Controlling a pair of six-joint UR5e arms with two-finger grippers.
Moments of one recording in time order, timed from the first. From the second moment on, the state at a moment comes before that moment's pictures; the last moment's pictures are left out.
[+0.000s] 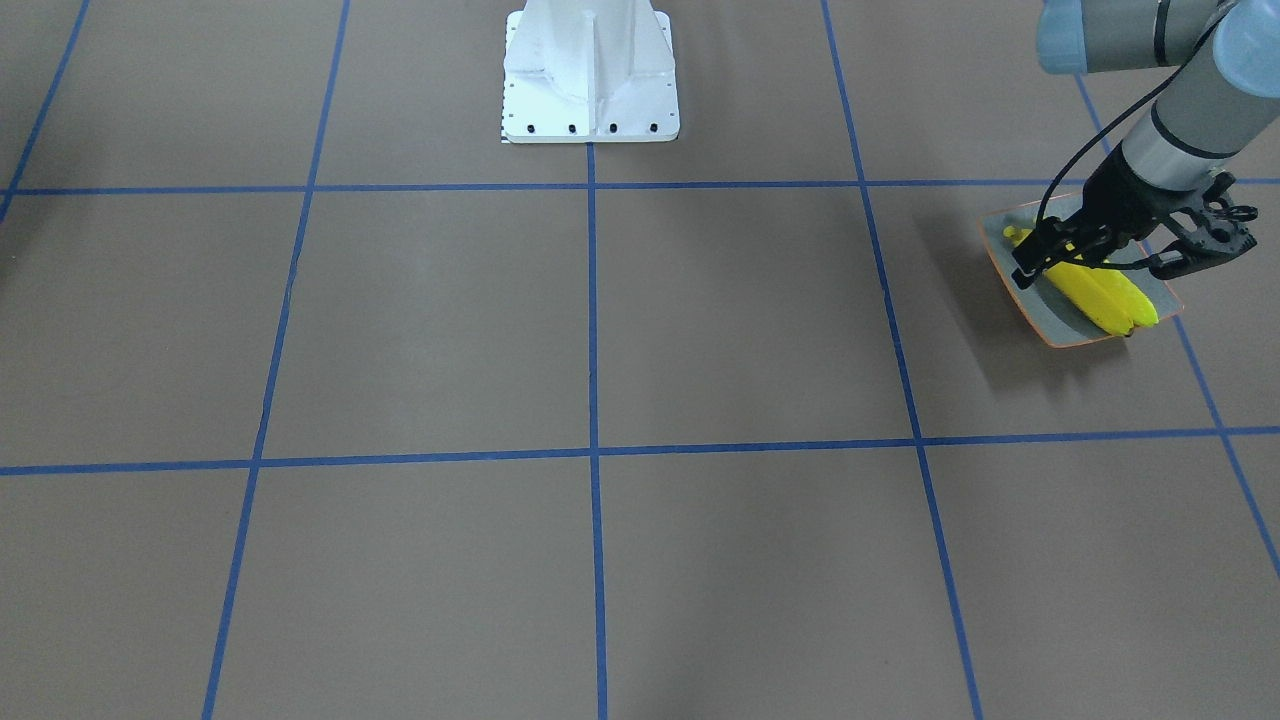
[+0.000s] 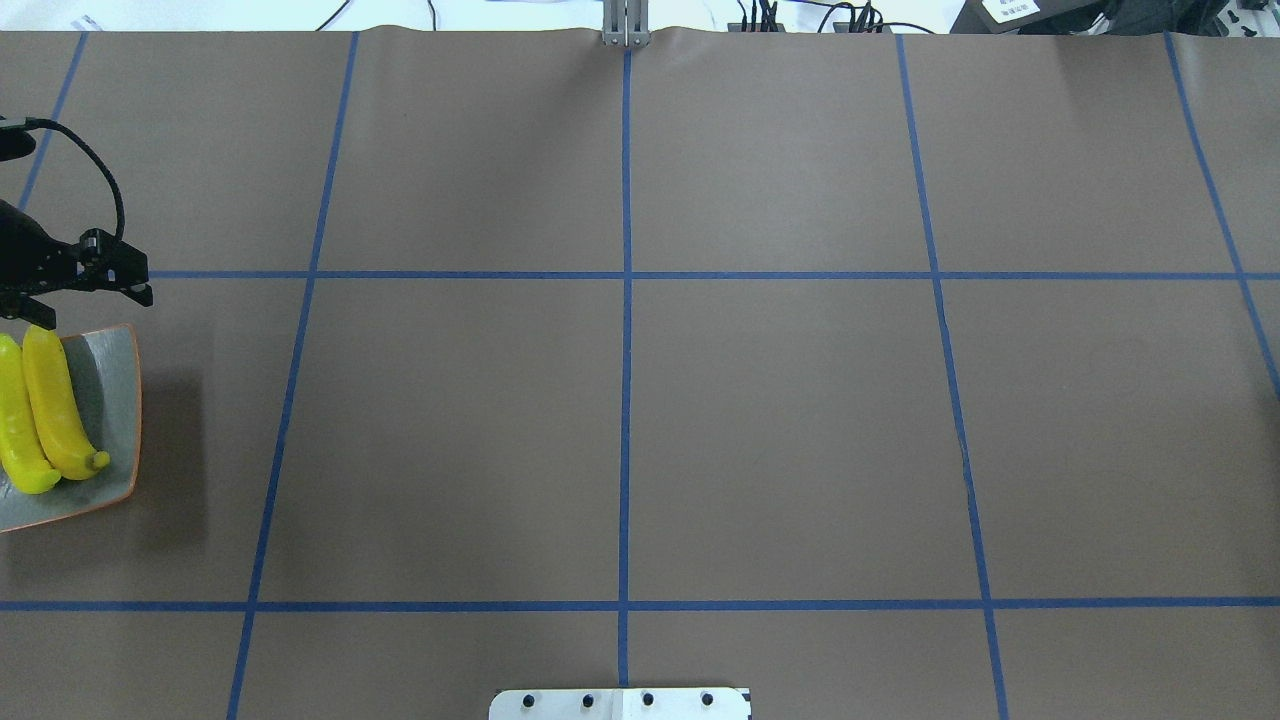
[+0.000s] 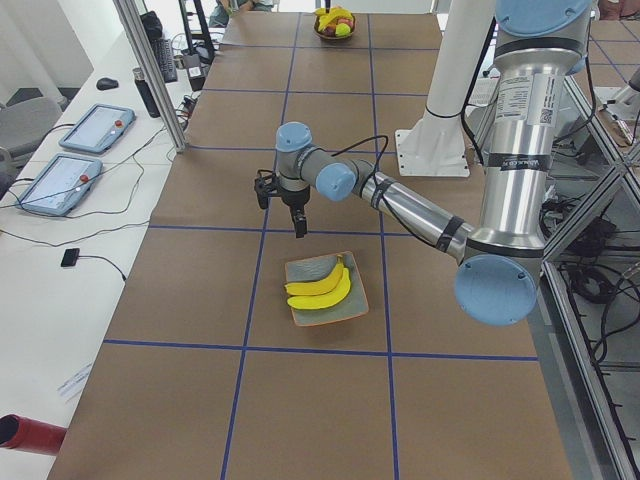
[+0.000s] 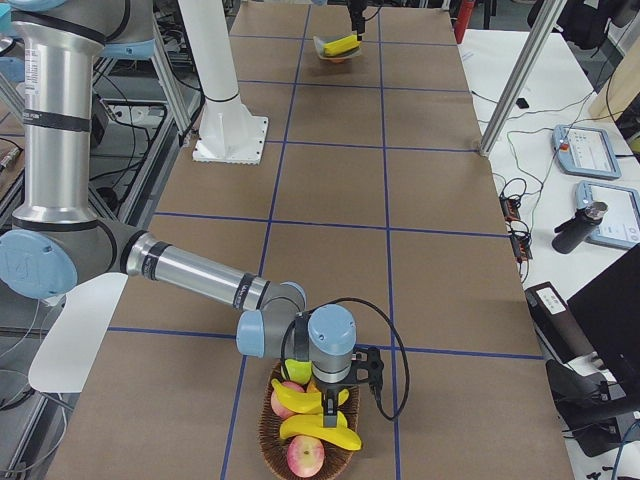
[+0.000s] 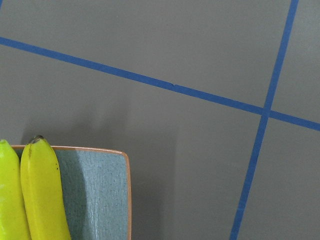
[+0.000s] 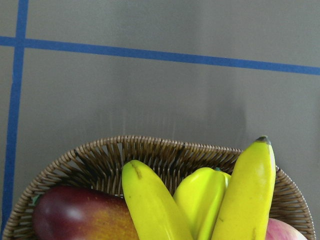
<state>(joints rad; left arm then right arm) -1.03 -1.64 -1.98 -1.63 -2.19 -1.01 1.62 -1.70 1.39 -1.29 2.19 -0.08</state>
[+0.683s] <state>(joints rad) -1.03 -1.64 -1.98 -1.63 -2.19 -1.02 1.56 -1.74 1.39 -1.30 2.20 -0.08</state>
